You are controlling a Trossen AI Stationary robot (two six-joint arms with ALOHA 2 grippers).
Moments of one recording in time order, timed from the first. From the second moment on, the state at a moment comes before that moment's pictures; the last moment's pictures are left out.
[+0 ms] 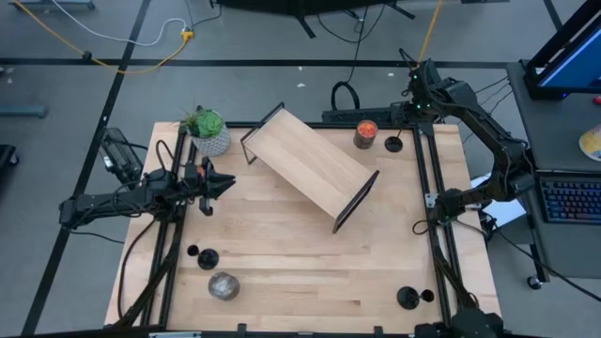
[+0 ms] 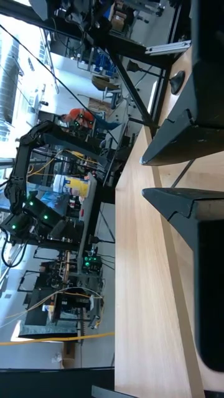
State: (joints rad) left arm 0.19 0.15 0.02 0.30 0.03 -0.19; right arm -1.09 1.35 1.32 -1.03 0.16 0.30
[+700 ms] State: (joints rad) left arm 0.19 0.15 0.02 0.30 0.03 -0.19; right arm -1.08 1.37 1.32 -1.08 0.16 0.32
